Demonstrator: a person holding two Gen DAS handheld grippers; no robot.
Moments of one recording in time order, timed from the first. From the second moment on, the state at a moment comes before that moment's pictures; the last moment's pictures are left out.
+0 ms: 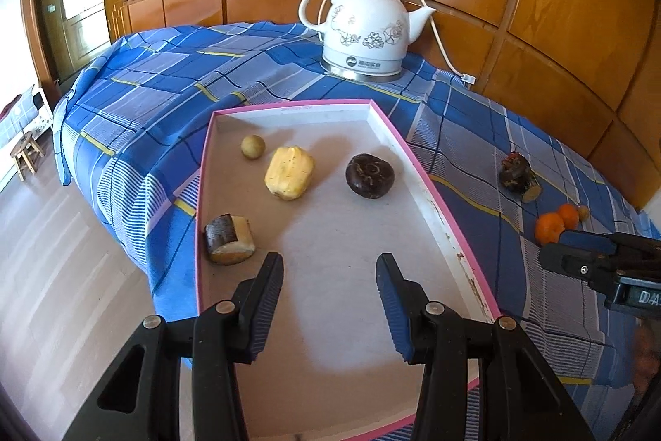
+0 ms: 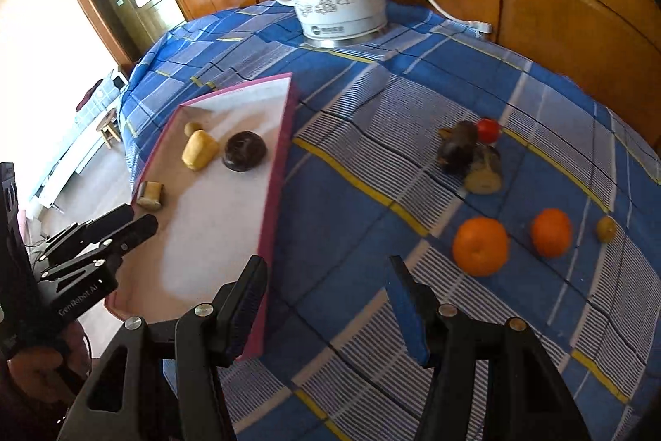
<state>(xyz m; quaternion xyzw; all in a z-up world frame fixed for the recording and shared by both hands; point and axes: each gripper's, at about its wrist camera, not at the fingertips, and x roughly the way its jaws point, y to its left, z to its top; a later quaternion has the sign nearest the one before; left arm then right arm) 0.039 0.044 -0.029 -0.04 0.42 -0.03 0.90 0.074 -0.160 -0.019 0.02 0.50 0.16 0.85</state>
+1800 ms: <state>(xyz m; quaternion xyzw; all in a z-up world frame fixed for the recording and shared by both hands) 0.075 -0.152 -0.033 0.06 0.47 -0.23 0.85 0.057 -0.418 -0.022 0.15 0.49 -0.09 0.86</state>
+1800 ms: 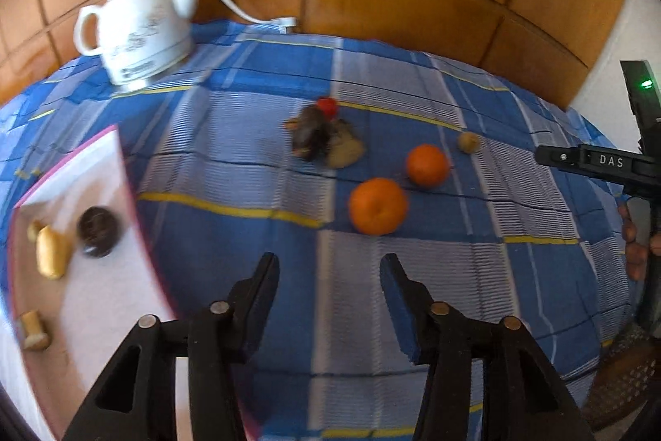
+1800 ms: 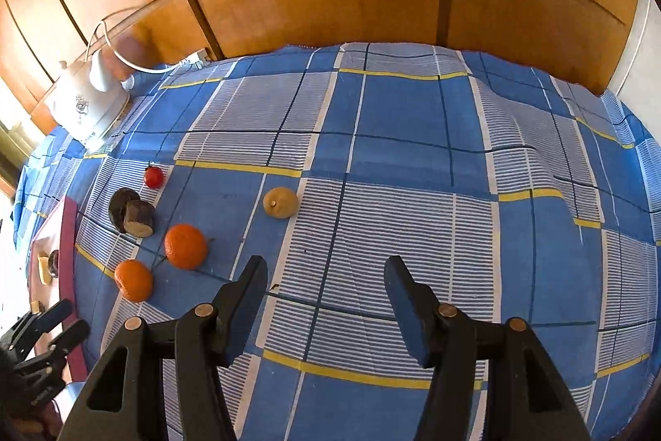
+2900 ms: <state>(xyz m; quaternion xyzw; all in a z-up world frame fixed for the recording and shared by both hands) 0.060 -0.170 -0.079 0.07 0.45 -0.26 0.85 0.059 -0.410 -0.025 0.16 0.49 -0.06 0.85</state>
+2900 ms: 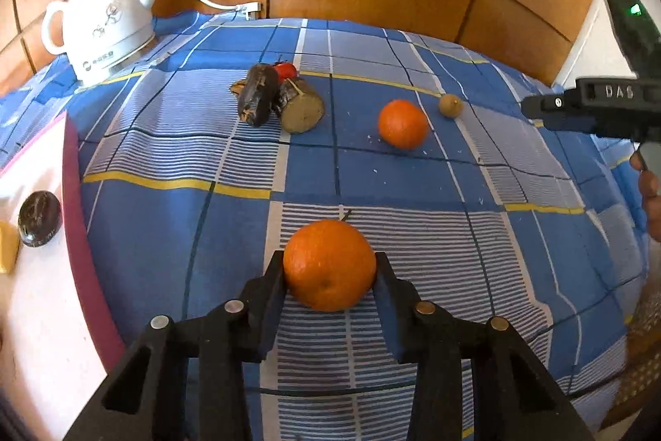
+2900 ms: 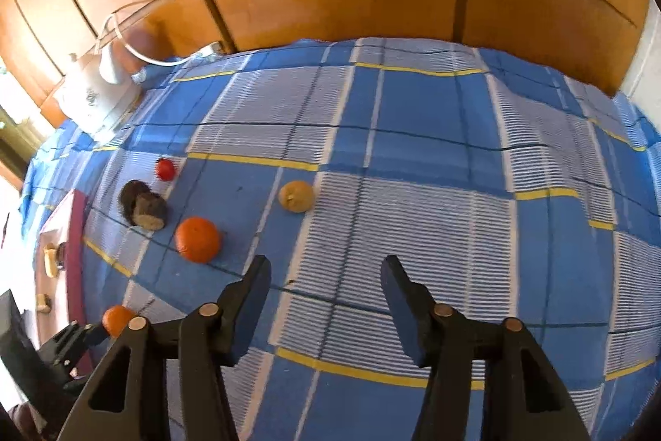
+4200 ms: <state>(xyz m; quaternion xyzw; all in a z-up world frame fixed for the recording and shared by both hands) 0.055 -0.163 -0.084 0.08 0.41 -0.30 0.86 0.256 -0.275 -0.069 0.17 0.58 0.07 0.79</state>
